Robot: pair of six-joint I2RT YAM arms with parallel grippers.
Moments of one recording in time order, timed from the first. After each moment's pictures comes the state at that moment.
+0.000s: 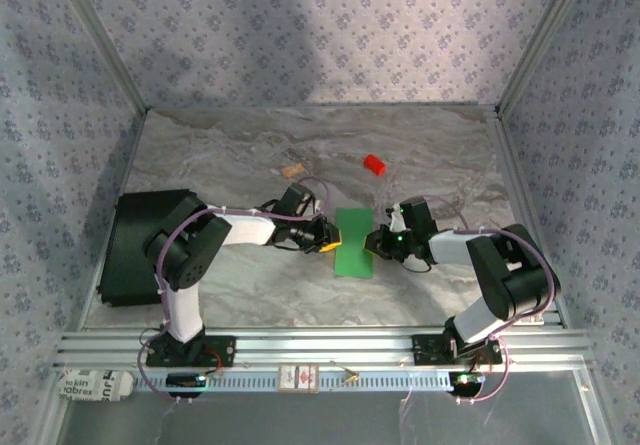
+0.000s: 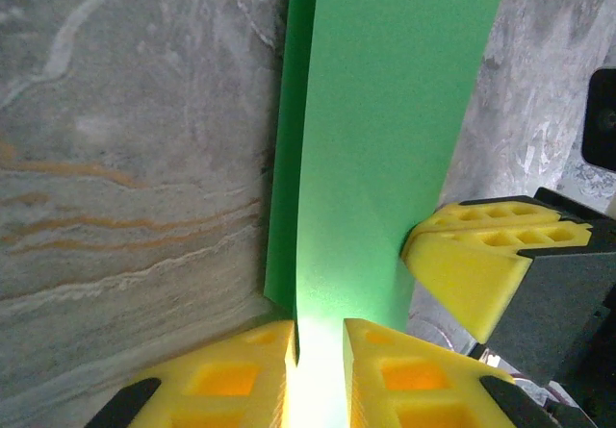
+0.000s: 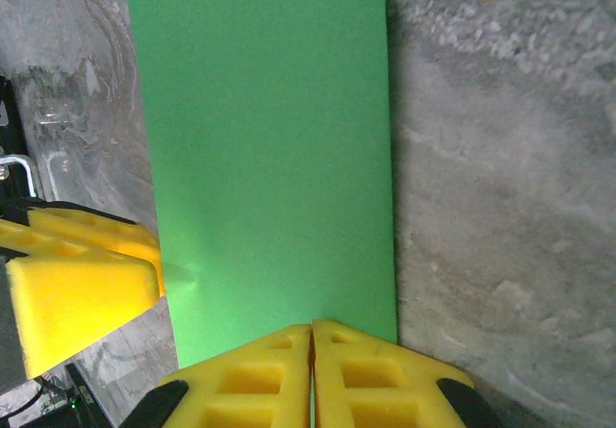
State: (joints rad) left arm -0.72 1.87 0.92 0.08 0.58 -1.02; right arm 0.34 1.55 0.49 0.13 -0.59 0.72
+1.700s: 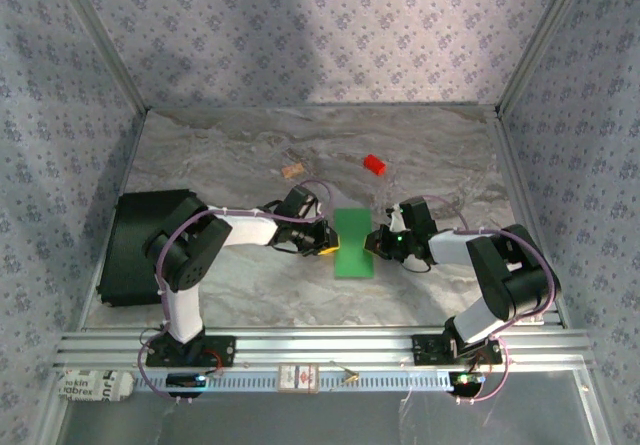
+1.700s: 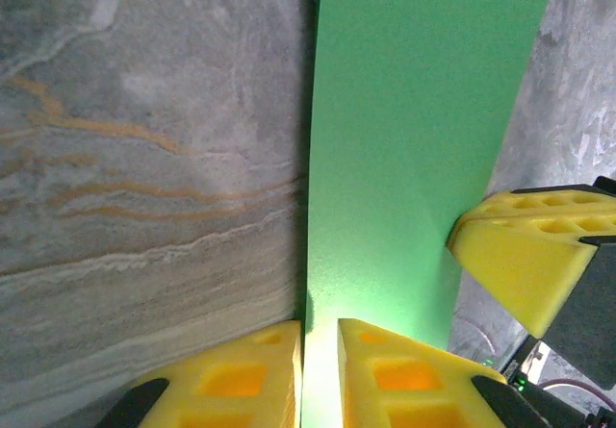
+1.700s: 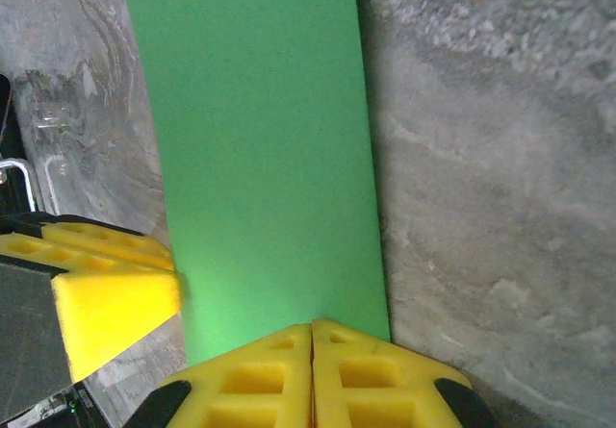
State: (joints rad) left arm -0.74 1.87 0.94 0.00 0.53 -0.97; right arm 0.35 1.55 0.49 0.13 -0.58 0.73
